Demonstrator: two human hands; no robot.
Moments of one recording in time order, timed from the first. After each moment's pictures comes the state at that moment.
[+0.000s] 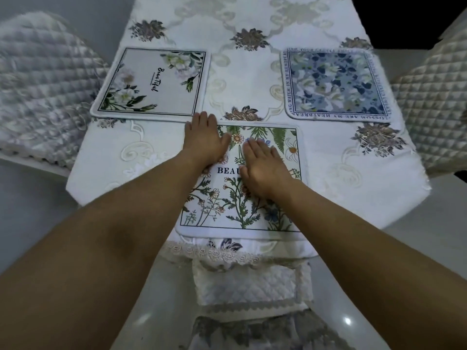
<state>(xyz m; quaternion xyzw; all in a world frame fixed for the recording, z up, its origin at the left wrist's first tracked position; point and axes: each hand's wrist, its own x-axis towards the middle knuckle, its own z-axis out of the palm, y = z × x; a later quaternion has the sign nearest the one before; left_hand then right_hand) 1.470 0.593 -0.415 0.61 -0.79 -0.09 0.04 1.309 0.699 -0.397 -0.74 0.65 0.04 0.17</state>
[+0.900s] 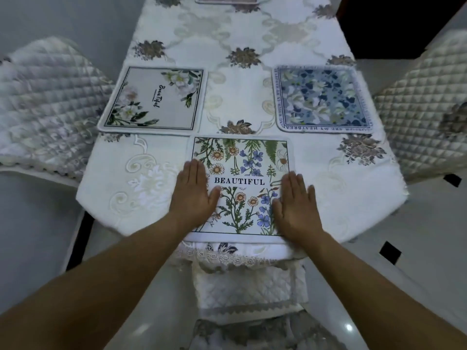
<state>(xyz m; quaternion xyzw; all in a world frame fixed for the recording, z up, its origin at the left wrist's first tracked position) 1.507 0.712 -0.393 0.57 -0.81 -0.13 0.03 1.246 0.803 -0.386 -0.66 0.74 -0.05 0.13</state>
